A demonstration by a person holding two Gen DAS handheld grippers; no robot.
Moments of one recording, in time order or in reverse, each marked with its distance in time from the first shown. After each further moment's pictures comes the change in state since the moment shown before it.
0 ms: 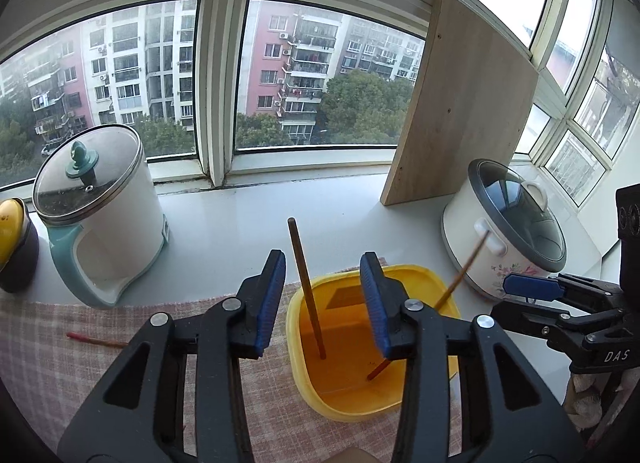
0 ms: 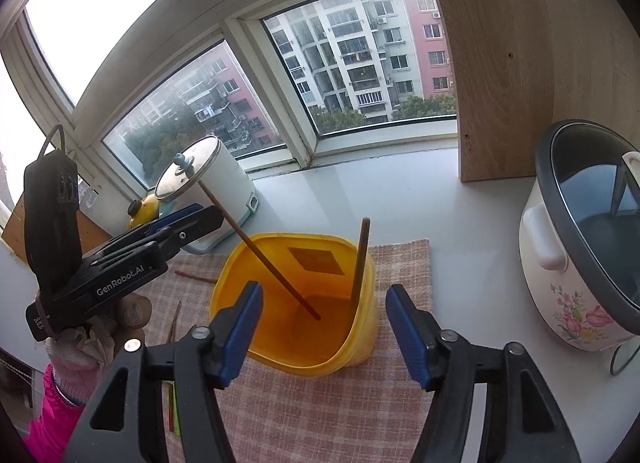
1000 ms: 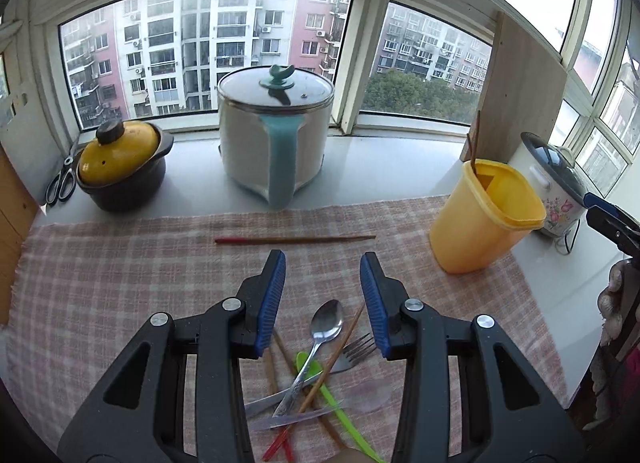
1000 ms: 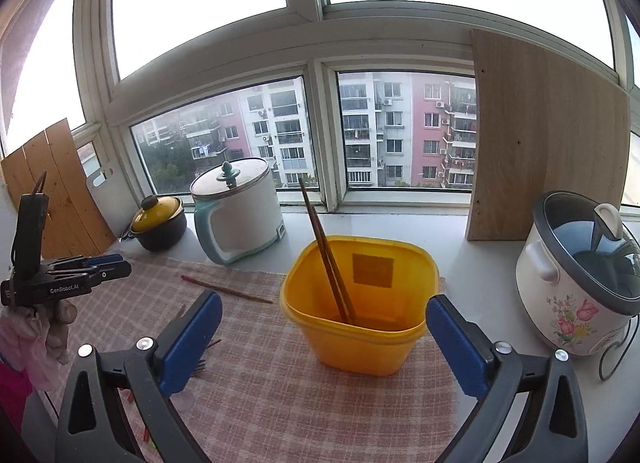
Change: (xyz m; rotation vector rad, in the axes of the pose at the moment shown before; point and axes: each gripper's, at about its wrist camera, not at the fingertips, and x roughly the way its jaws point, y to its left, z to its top) left arm -0.131 0.171 -0.119 -0.057 0.020 0.138; right arm -0.029 0.106 -0.082 -0.210 -0.269 -0.106
